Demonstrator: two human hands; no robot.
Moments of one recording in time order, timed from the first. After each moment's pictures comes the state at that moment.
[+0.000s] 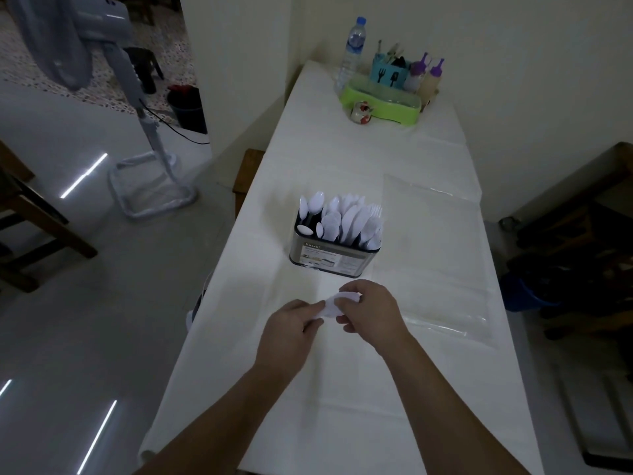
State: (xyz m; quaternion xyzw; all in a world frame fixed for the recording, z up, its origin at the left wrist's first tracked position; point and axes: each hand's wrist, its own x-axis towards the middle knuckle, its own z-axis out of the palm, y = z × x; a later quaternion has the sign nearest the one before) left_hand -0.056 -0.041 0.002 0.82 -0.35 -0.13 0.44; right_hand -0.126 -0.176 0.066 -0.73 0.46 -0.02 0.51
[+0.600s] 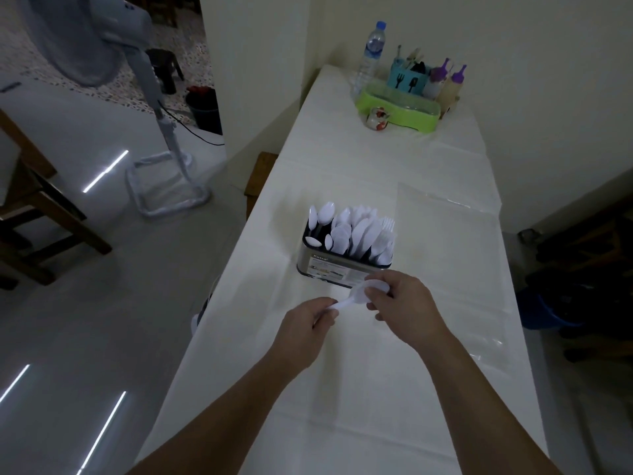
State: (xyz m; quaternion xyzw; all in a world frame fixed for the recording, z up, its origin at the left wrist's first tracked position) left_hand -0.036 -0.070 0.006 0.78 -0.30 -0.26 0.48; right_hand -0.121 -0.225 0.089 -0.82 0.37 -0.04 0.44
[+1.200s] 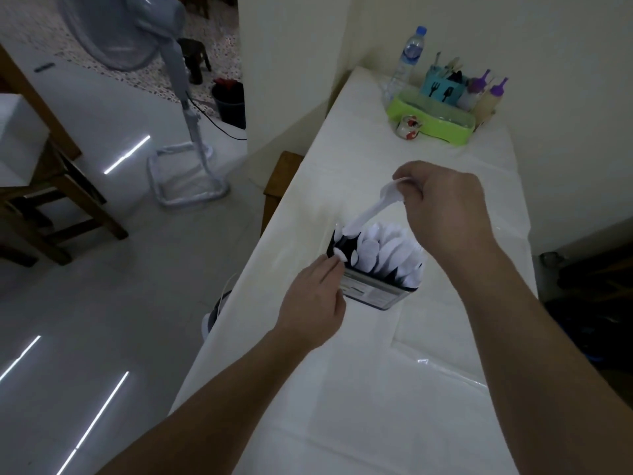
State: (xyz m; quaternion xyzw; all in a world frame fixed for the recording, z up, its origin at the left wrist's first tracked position) left_hand 0.024 -0.089 0.009 0.85 -0.40 -0.01 0.34; right_hand 0.000 -0.257 0.190 -0.95 0.20 -0.21 0.12
